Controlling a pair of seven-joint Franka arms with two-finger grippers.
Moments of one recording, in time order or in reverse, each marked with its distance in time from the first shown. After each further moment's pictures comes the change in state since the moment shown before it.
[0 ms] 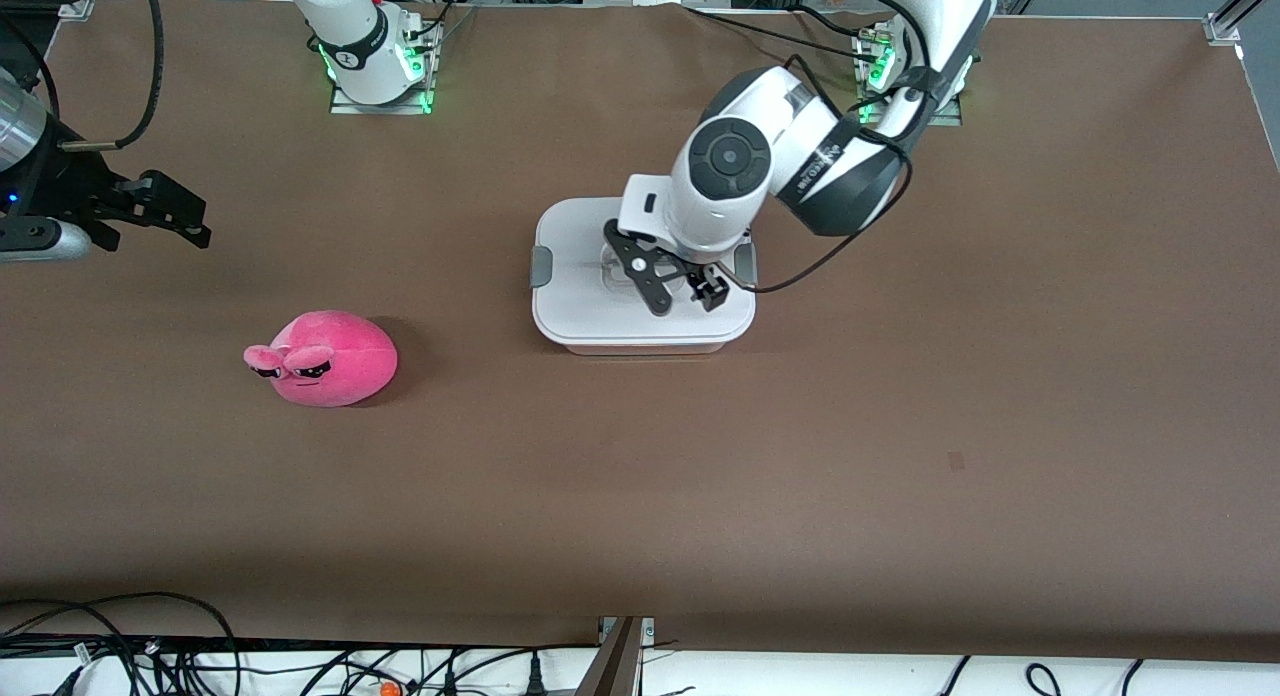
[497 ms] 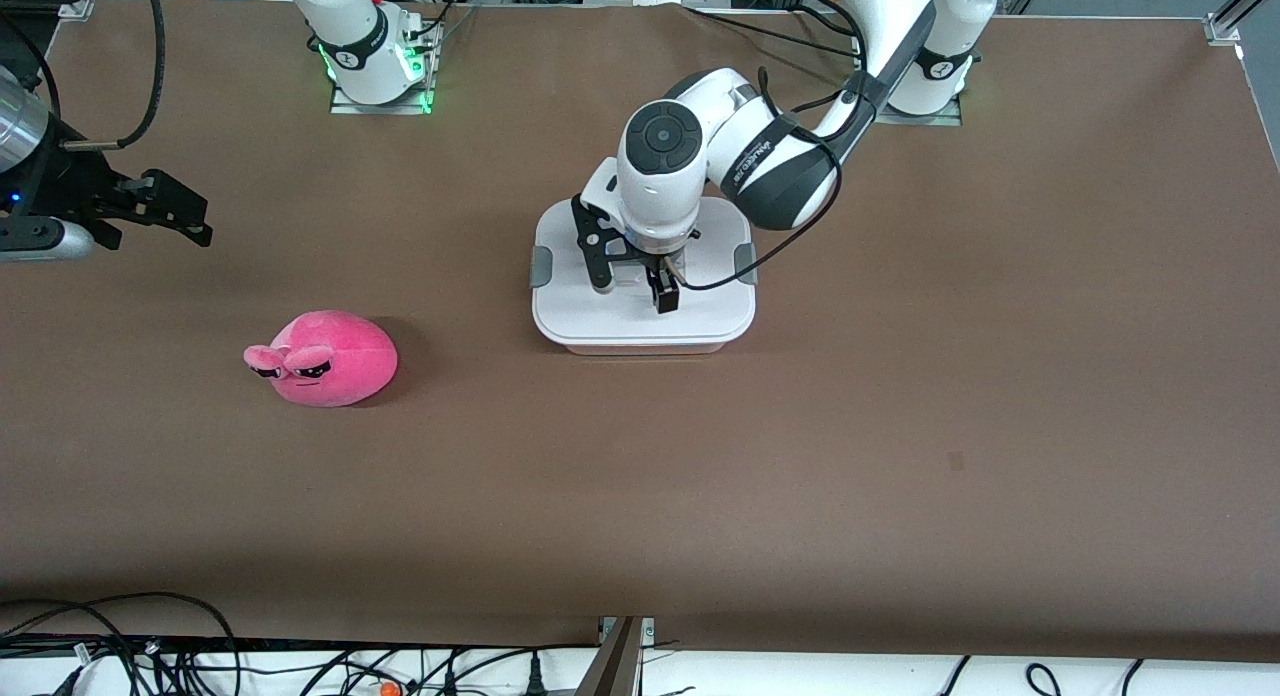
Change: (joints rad) left arm -0.070 0.049 0.000 -0.007 0.112 0.077 0.155; right arm 0.005 0.000 0.007 0.000 0.000 -0.003 0.000
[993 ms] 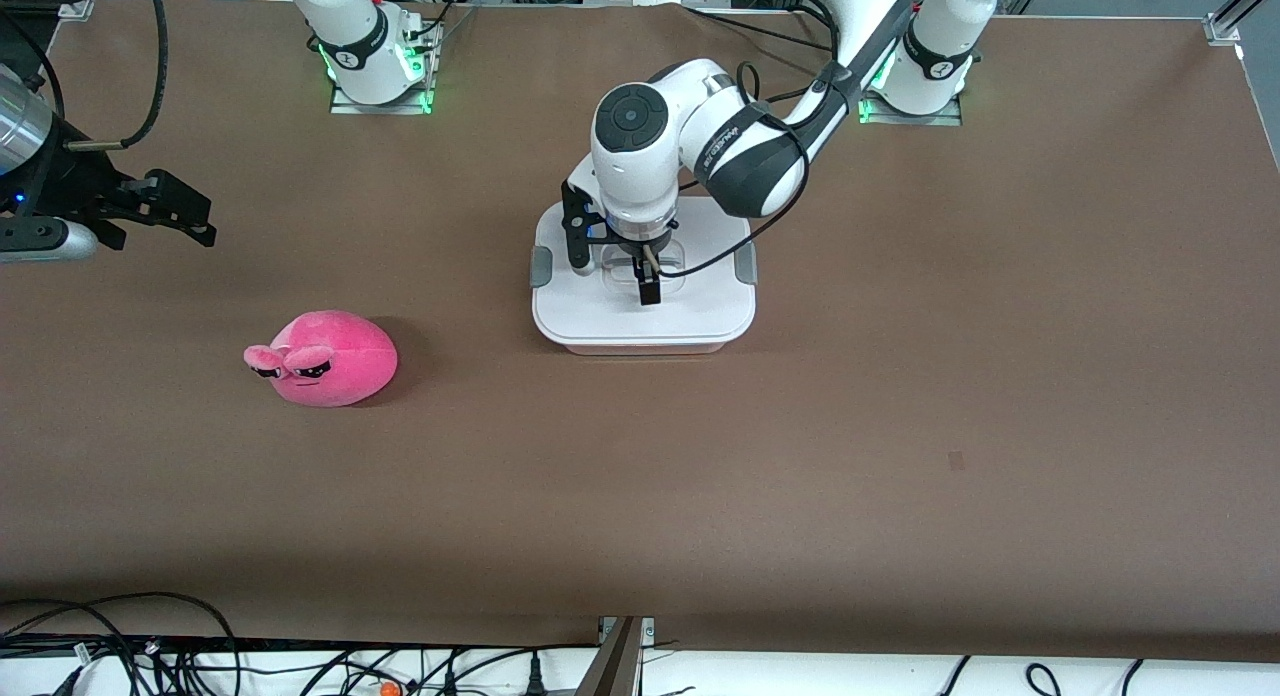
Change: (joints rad) left arm -0.042 0.006 0.000 -0.012 0.064 0.004 0.024; right arm -0.001 0.001 0.000 0.000 0.007 0.001 0.003
